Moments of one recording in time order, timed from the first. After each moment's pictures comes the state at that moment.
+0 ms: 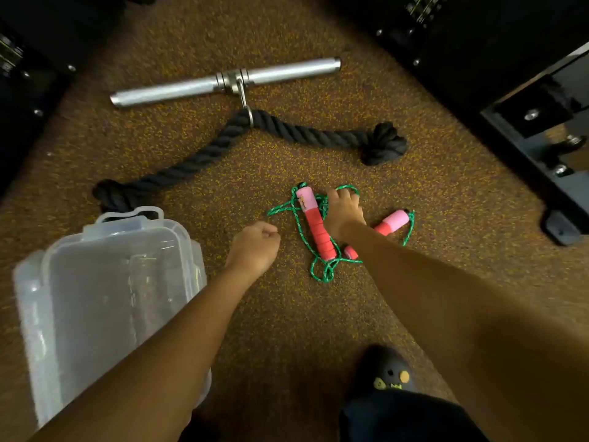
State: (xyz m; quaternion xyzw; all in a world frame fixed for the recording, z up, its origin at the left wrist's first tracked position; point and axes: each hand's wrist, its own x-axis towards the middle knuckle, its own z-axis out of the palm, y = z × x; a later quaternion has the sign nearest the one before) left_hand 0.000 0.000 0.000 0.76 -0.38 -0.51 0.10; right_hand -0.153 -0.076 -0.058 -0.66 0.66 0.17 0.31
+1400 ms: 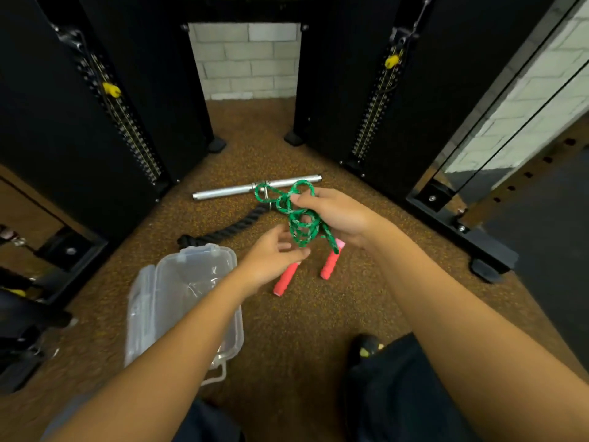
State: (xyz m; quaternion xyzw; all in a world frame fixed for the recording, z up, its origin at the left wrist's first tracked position) left_hand -0.008 0.114 0.227 0.61 -0.49 -0.54 0.32; right_hand -0.137 0.050 0.279 -0.58 0.48 -0.17 0.63
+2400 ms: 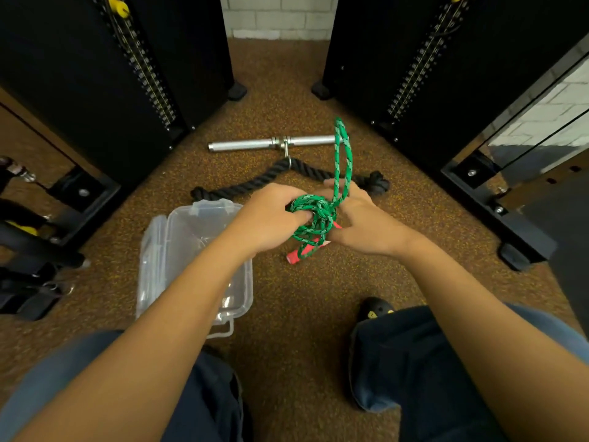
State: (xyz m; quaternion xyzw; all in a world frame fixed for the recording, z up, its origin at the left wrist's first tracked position) left_hand 0.012 0.125 0.260 0.66 -0.59 -0.40 0.23; right_hand -0.149 0.076 0.238 -0.83 0.44 -0.01 0.36
